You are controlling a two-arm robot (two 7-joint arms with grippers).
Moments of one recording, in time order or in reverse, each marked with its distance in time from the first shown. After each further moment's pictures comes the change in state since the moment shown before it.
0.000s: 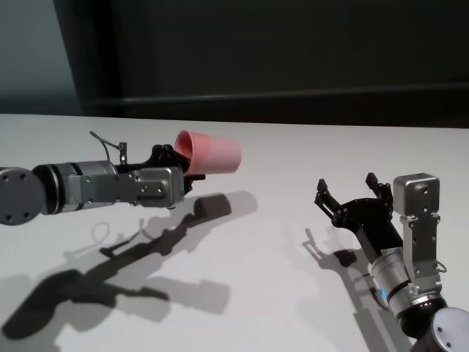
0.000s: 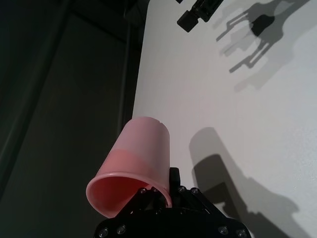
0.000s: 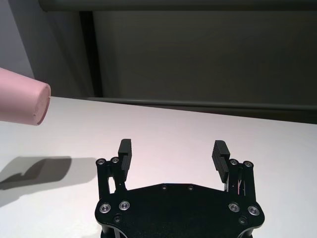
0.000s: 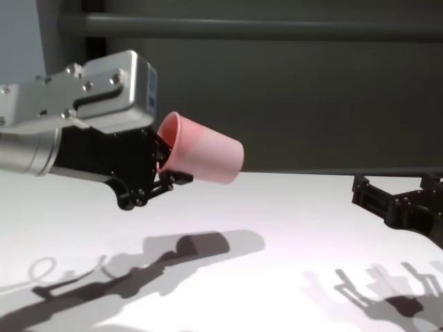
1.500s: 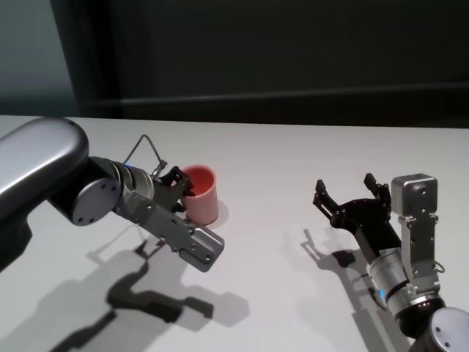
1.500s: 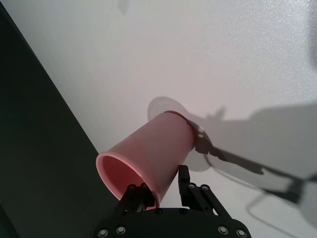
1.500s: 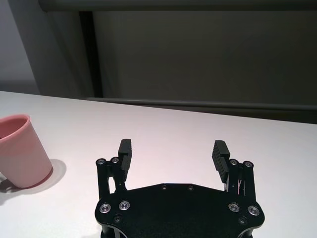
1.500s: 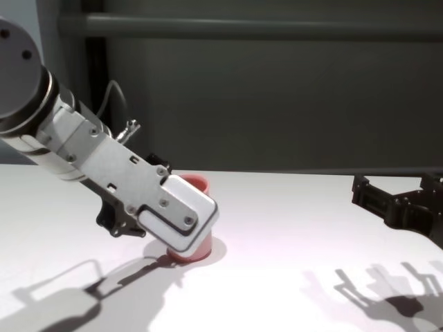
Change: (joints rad) left arm -0.182 -0.010 0.281 -0.094 0.590 0.182 -0.227; right arm 0.000 0.000 0.000 0.000 0.000 0.000 0.000
